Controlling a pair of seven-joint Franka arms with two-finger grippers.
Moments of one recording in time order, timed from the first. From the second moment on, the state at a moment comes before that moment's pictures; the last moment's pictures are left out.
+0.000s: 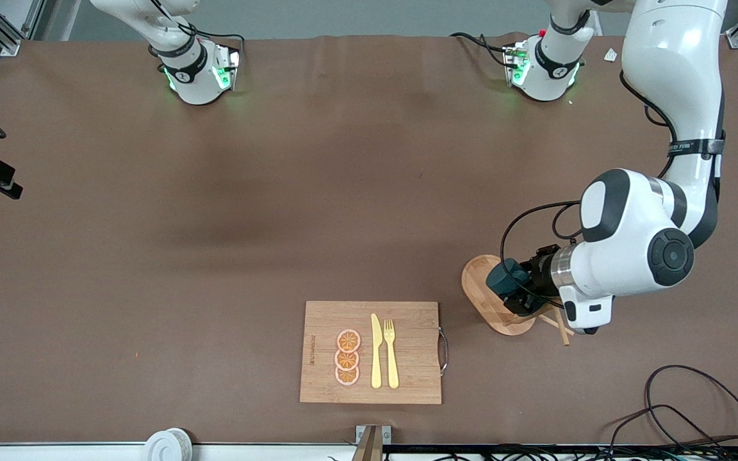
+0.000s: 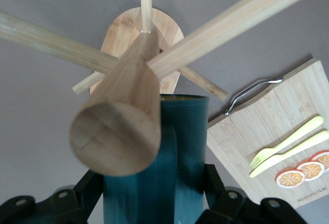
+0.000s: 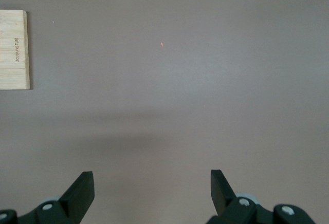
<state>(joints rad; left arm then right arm) -0.18 0.62 -0.09 -1.29 -0.23 1.85 -1.10 -0.04 0.08 -0.05 -1.42 0.00 1.58 -0.08</state>
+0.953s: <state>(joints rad) -0.34 0.50 -0.10 -1.26 -0.06 1.75 -1.11 -0.04 0.08 -0.05 -1.42 0.00 1.58 -0.08</state>
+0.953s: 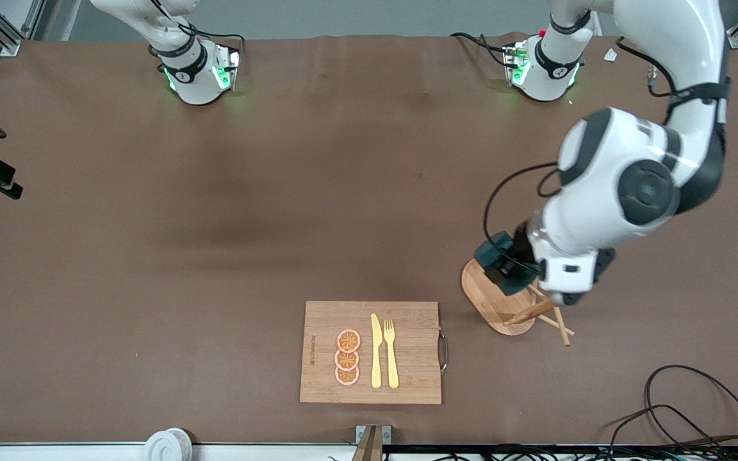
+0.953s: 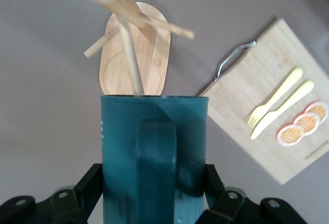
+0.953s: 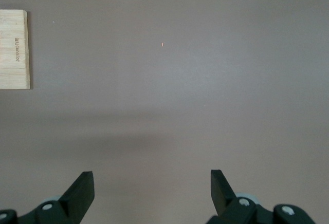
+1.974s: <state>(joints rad) -0.89 0.80 -0.10 -1.30 0.86 1.96 -1.71 -0.04 0.08 -0.05 -1.42 0.00 1.58 -0.09</state>
